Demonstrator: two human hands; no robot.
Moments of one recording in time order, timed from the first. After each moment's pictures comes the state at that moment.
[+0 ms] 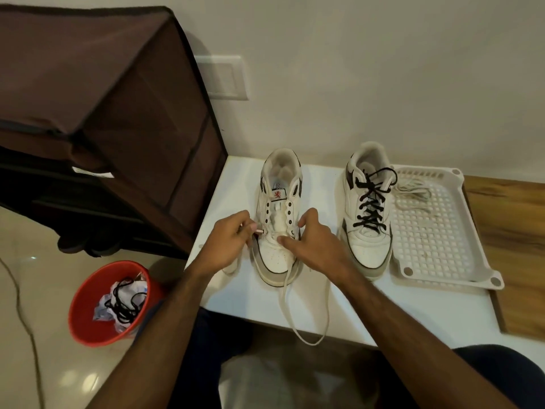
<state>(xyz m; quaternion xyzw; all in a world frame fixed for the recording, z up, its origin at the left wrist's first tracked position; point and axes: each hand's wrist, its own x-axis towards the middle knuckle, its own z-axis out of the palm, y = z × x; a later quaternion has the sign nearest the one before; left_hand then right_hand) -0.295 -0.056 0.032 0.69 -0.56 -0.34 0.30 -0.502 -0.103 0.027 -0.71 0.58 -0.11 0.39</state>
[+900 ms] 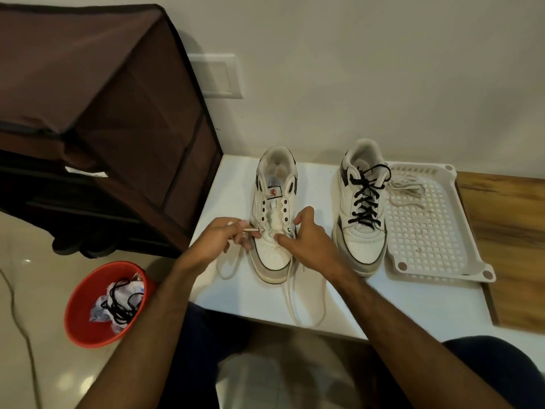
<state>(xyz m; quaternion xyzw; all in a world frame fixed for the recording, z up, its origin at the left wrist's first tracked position) -0.288 -0.055 0.043 0.65 -0.47 -0.50 0.31 -0.500 -0.104 0.010 -0.68 0.56 -0.15 0.44</state>
